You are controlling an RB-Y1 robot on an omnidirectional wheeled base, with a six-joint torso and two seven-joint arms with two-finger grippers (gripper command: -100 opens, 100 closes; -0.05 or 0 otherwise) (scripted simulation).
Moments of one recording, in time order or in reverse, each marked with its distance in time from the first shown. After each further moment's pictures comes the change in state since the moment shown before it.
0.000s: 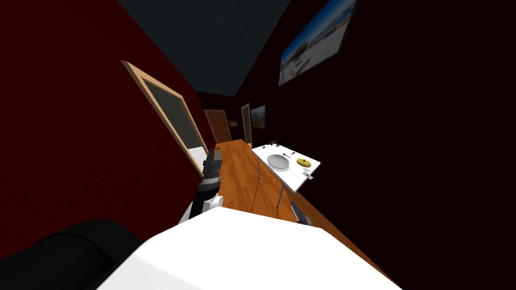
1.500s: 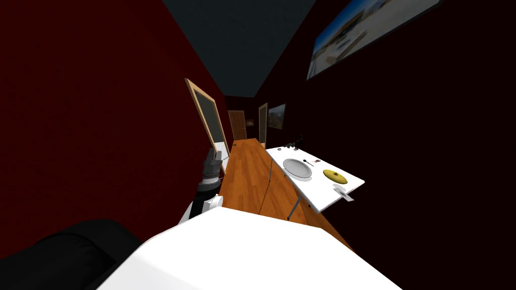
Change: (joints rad) left arm 0.000 0.000 0.000 0.000 0.000 0.000 0.000; right arm 0.151 -0.364 0.218 0.374 -0.031 -0.071 -0.008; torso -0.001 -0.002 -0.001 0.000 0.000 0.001
